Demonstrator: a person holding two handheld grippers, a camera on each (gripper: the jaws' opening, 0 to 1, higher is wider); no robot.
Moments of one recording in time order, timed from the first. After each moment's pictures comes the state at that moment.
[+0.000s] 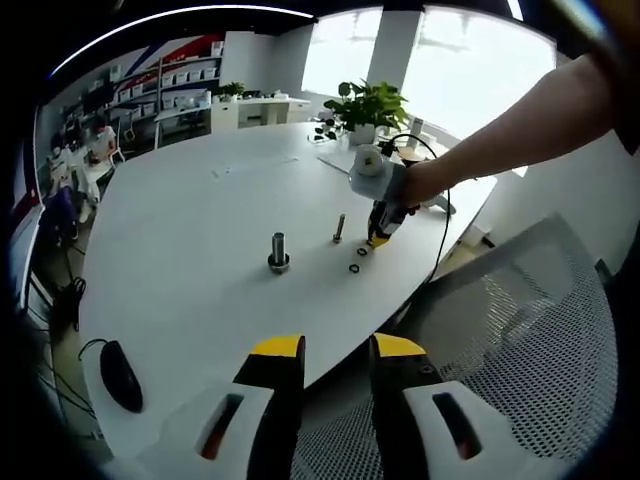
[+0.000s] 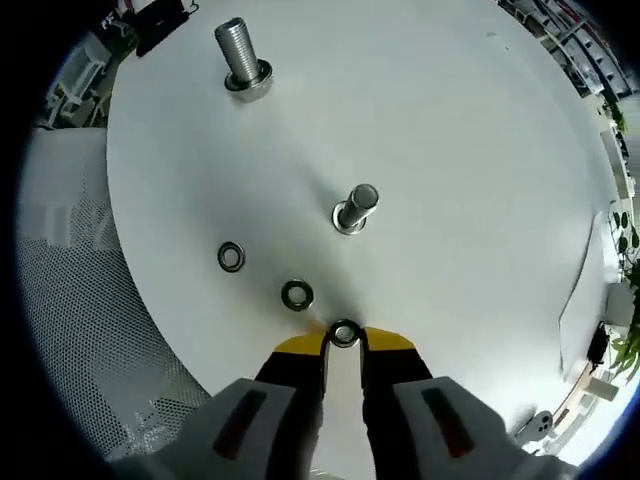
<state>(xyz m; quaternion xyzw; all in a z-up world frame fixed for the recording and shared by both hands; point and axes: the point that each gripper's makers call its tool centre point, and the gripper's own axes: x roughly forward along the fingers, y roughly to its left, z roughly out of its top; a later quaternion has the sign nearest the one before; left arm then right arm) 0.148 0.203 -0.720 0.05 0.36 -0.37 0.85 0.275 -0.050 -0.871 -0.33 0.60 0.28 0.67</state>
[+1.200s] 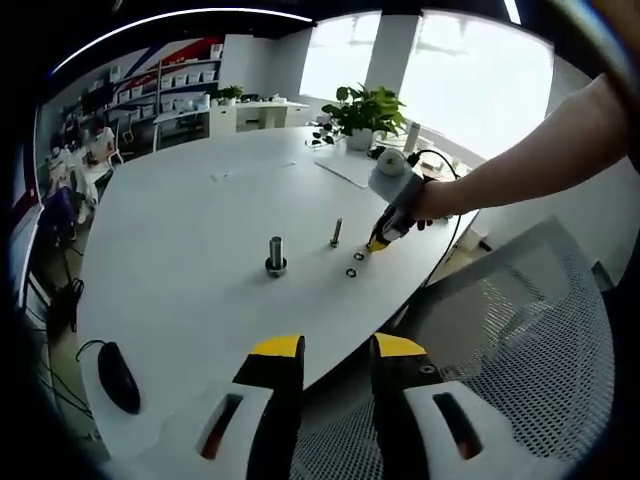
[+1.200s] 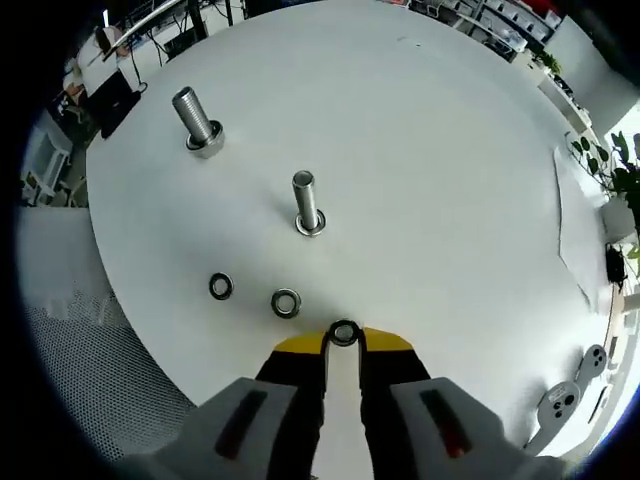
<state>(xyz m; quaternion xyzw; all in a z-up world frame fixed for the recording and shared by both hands) 0.148 0.202 -0.718 0.05 0.35 -0.38 0.86 0.276 -0.062 -0.868 -0.19 0.56 0.20 0.78</state>
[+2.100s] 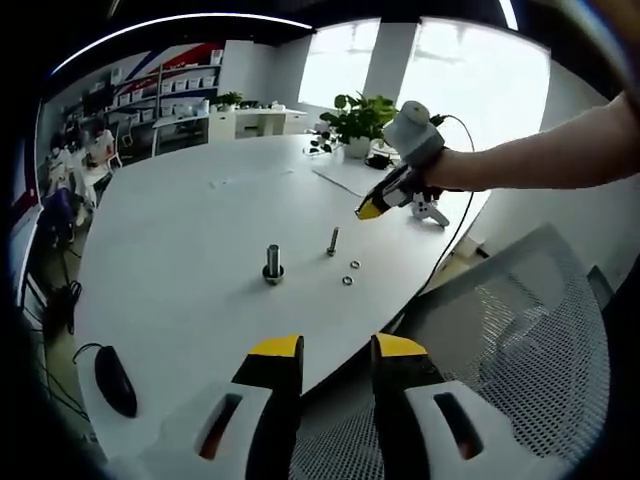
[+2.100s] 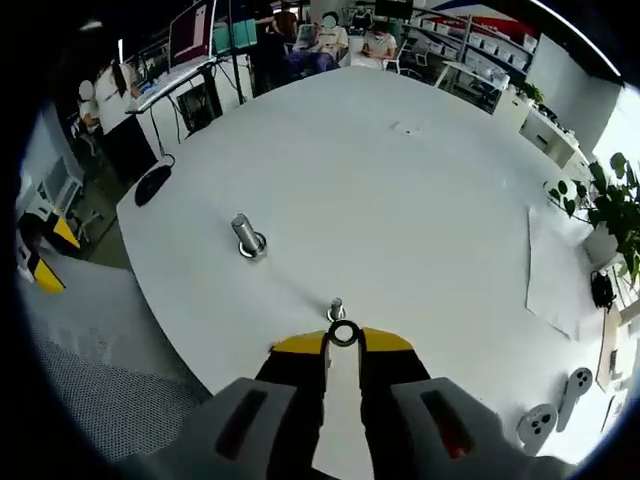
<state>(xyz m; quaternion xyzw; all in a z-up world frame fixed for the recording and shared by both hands) 0.147 0.198 -0.711 0.03 0.34 -0.39 0.86 0.300 -0.011 -0.752 -0.16 0.44 0.25 0.85</state>
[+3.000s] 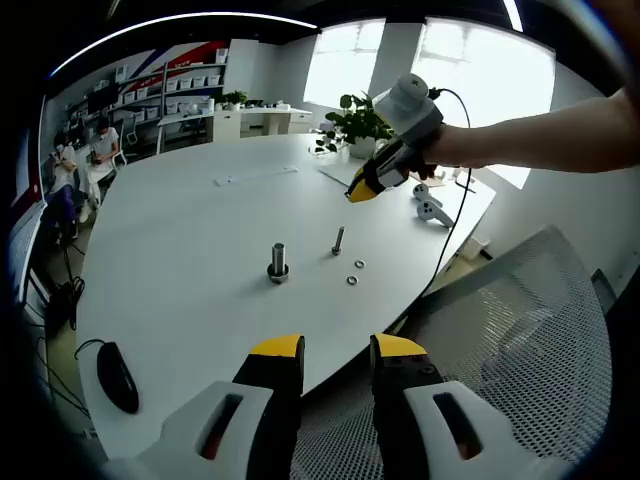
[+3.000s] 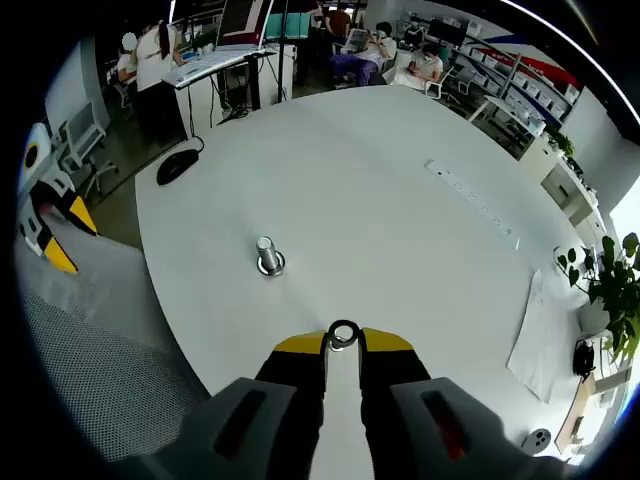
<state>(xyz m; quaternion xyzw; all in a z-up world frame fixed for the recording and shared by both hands) 0.149 0.203 -0.711 0.03 0.34 -0.37 0.86 0.311 0.012 -0.752 -0.25 0.44 0.31 0.81</state>
